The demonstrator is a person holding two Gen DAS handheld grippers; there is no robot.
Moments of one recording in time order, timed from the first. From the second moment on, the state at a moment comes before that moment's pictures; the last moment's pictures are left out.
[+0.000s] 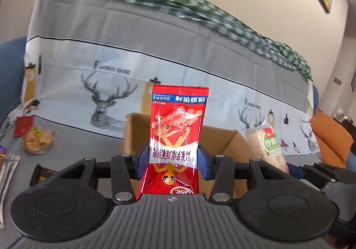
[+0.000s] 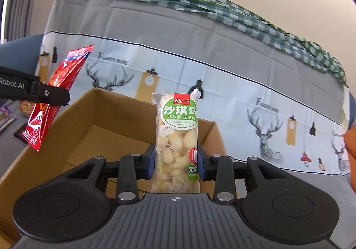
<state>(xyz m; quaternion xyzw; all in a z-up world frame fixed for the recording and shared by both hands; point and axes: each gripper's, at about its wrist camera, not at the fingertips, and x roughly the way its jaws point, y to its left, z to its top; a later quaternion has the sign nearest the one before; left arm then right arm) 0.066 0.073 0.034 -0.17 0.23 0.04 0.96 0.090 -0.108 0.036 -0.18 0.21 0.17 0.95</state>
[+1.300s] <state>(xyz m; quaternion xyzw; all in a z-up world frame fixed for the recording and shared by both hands) 0.079 0.047 0.034 -0.17 0.23 -0.02 0.96 0.100 -0.115 0.030 -0.19 0.22 0.14 0.95</state>
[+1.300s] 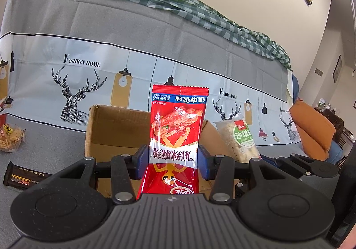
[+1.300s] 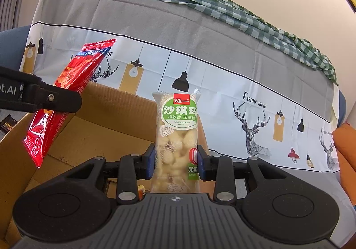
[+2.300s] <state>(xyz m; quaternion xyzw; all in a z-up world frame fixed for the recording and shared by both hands) 0.076 0.043 0.037 -0.17 0.22 -0.04 0.96 0.100 -0.114 0.028 -0.20 0.21 0.12 0.95</state>
